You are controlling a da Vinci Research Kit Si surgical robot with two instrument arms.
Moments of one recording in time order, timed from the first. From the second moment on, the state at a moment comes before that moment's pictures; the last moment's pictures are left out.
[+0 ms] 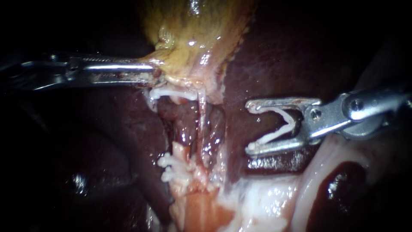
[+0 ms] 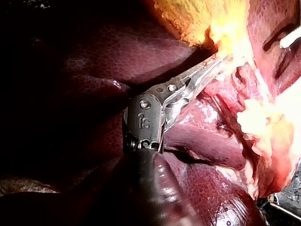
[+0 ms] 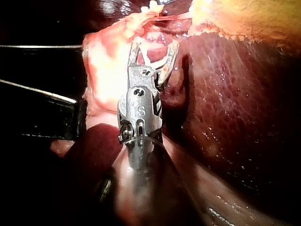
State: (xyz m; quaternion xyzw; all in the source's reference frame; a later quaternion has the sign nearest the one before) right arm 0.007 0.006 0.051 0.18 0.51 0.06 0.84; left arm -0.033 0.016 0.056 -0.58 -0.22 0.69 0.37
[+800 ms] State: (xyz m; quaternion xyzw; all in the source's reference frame) right arm 0.013 0.005 0.052 0.21 0.51 0.07 0.83; left arm -0.027 0.019 0.048 -0.58 -0.21 0.68 0.39
